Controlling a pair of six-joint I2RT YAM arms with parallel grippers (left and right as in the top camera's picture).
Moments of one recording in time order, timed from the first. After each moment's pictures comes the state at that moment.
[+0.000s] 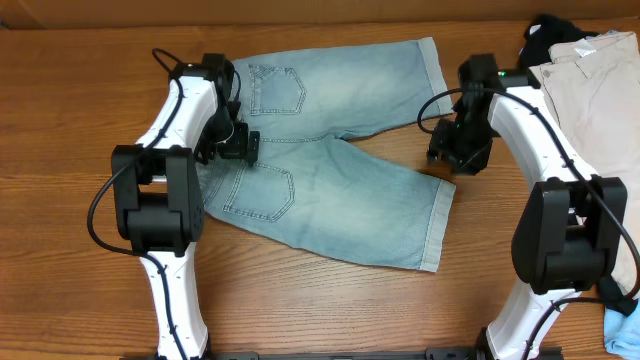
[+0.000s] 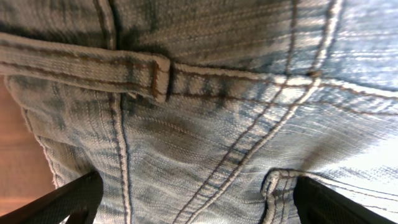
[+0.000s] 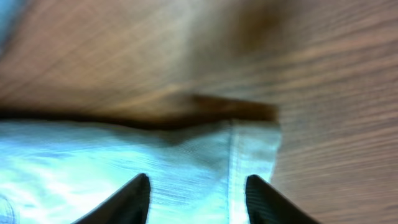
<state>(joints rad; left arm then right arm) -0.07 2.30 1.83 -1.20 -0.01 -0.07 0.06 2.00 1.58 -1.20 -0.16 0.43</state>
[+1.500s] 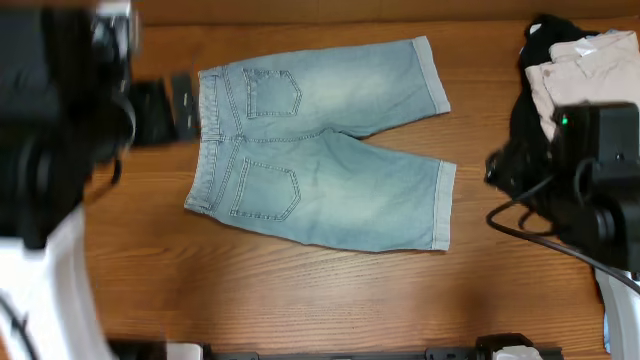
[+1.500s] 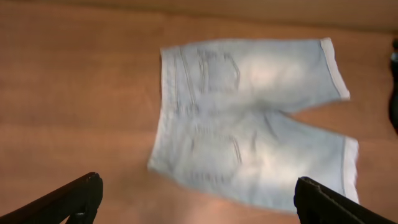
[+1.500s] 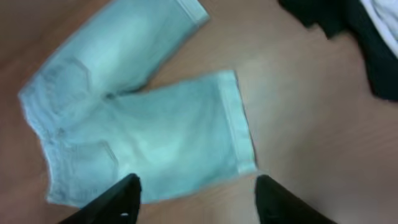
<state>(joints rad) -0.07 1.57 2.41 -1.69 0.02 -0.17 0.08 1.19 1.56 -1.39 -0.03 0.59</state>
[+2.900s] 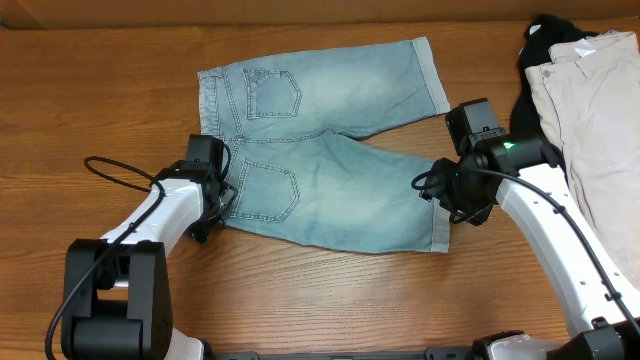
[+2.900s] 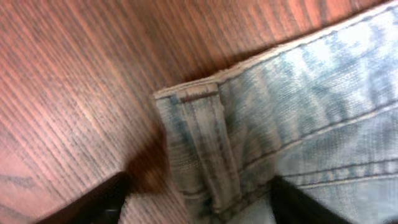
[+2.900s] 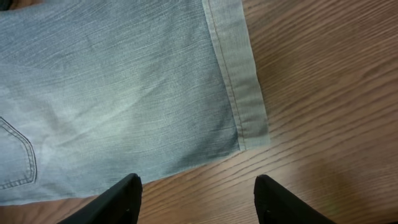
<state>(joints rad) -0.07 1.70 0.89 -0.60 -0.20 -1.11 0.24 1.48 1.25 -1.22 -0.05 0.73</state>
